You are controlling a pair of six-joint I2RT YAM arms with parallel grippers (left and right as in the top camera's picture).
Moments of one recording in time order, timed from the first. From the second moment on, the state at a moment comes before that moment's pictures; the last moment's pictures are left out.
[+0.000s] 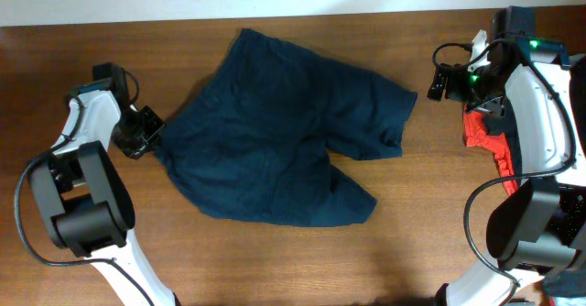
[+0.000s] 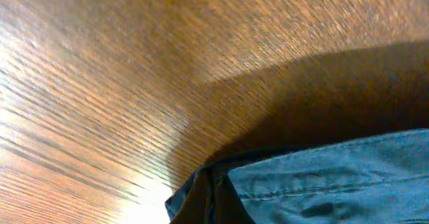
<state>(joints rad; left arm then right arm) 0.24 2.14 1.57 -0.95 0.14 -0.51 -0.20 1.88 1.73 -1.14 -0.16 0.11</state>
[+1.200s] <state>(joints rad) 0.04 2.00 1.69 -0.77 0.37 0.18 -0.20 1.88 1.73 -1.14 -0.16 0.11</state>
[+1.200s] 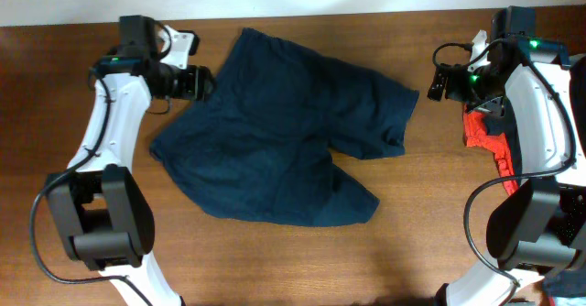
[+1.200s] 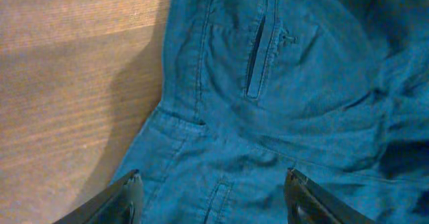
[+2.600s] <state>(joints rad) -0.06 2.04 1.73 -0.69 0.27 0.07 -0.20 1.88 1.73 -1.14 -0.16 0.11</state>
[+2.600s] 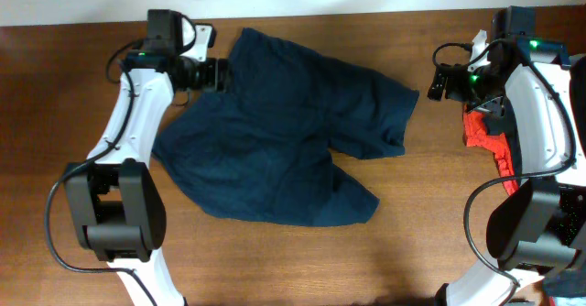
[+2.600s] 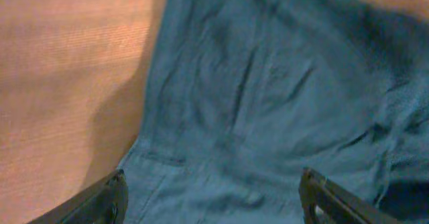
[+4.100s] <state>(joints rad) -0.15 2.23 1.73 -0.17 0.21 0.07 -0.16 2.25 1.73 -0.74 -0.49 0.29</state>
